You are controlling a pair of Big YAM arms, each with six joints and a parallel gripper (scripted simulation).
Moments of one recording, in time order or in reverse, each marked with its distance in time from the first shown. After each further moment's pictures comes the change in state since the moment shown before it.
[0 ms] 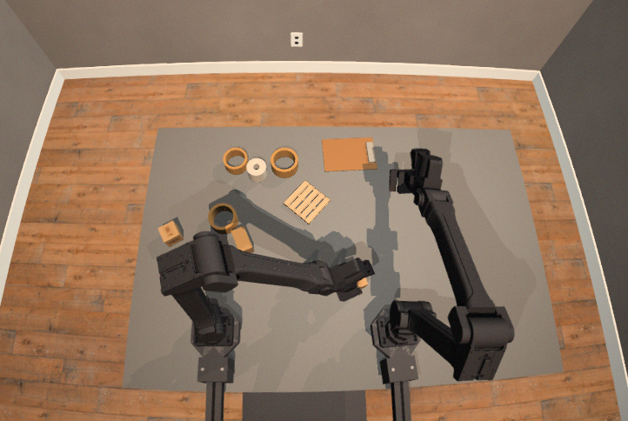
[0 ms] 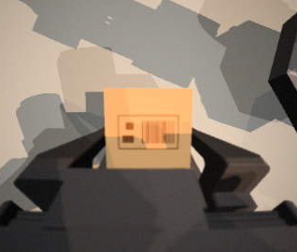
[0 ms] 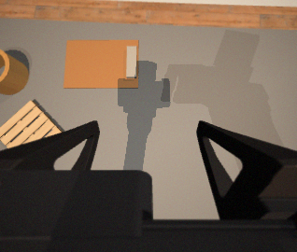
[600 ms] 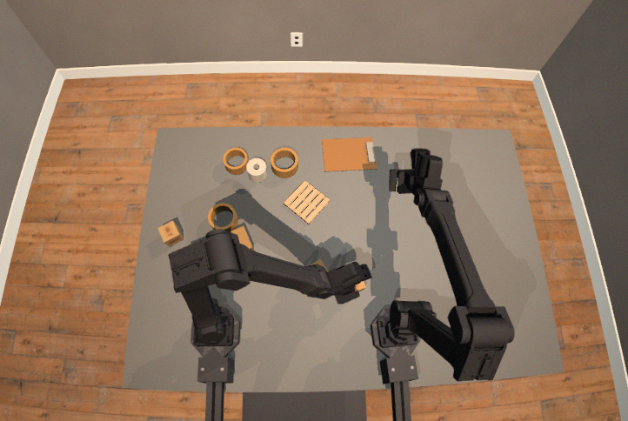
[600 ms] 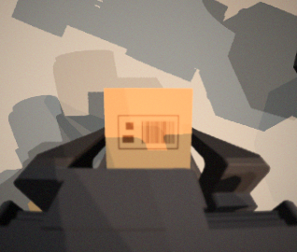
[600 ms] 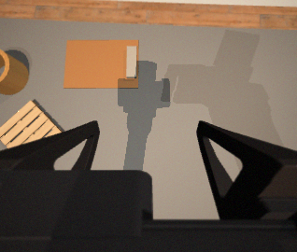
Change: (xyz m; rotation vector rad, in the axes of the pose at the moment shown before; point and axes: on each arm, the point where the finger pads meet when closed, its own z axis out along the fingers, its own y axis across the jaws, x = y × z) left arm 0.017 -0.003 0.021 0.003 -0.006 0.010; right arm 0.000 0.000 0.000 0.000 0.000 0.000
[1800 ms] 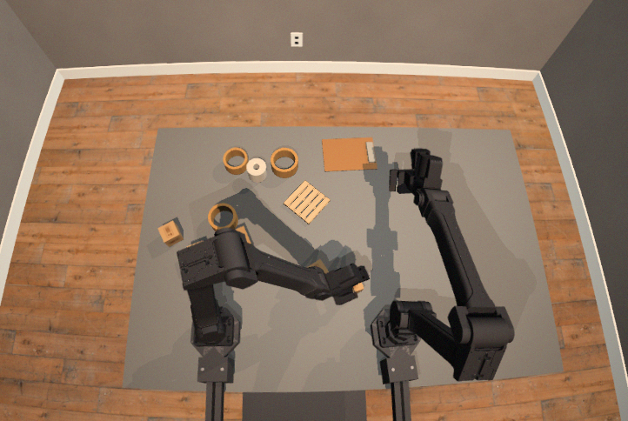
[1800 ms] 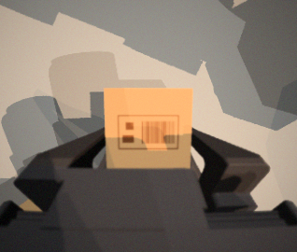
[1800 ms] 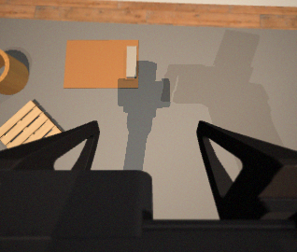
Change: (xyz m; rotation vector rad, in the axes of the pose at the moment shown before) left arm 0.012 0.000 0.013 -0.001 -0.005 -0.002; right arm 0.000 0.000 0.000 0.000 0.000 0.000
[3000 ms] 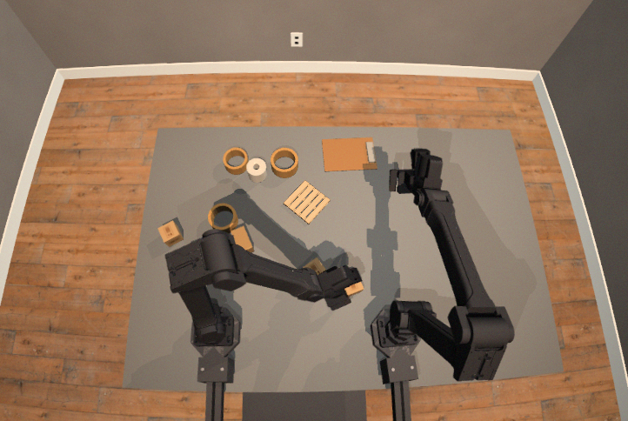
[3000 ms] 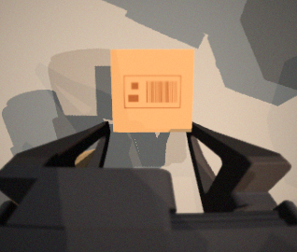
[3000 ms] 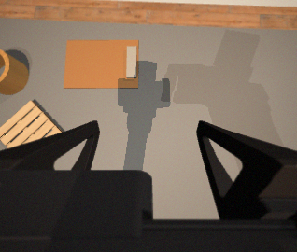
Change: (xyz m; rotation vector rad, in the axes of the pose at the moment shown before) left arm 0.023 0.002 -0.018 0.000 0.033 -0.001; right arm 0.000 0.000 0.000 0.000 0.000 0.000
